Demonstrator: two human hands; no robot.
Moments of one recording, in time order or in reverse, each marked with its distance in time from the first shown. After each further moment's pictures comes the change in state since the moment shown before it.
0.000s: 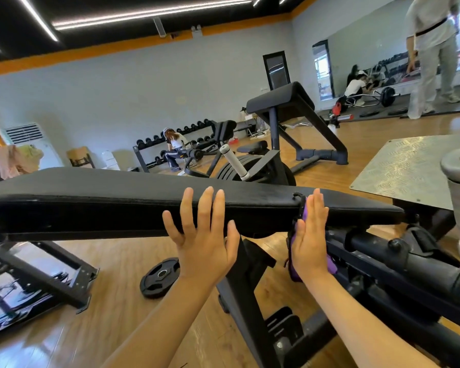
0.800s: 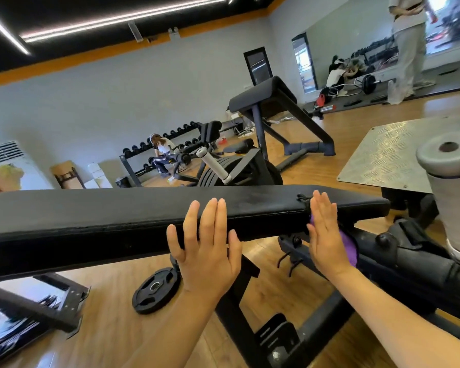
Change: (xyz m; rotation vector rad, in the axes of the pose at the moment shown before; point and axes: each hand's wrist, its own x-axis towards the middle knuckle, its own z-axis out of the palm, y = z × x) left_hand -0.006 0.049 0.033 -0.044 0.051 0.043; right_hand 0.017 0.099 -0.035 -0.366 -0.067 -0.297
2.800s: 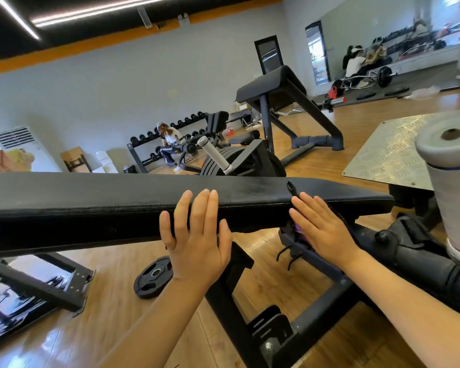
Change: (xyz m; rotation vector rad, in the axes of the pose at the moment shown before) left_hand -0.003 0.002 0.003 0.060 0.026 0.022; right_hand 0.014 0.028 -0.012 0.077 -0.037 -0.523
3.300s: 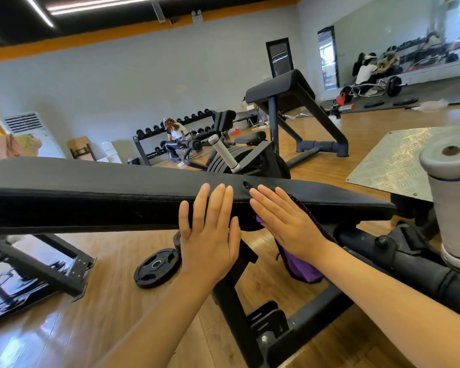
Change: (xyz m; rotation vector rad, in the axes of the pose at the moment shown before) left_hand 0.004 -0.002 -0.023 -0.064 -0.162 0.007; right_hand 0.078 -0.055 -0.007 0.142 -0.051 -0.083
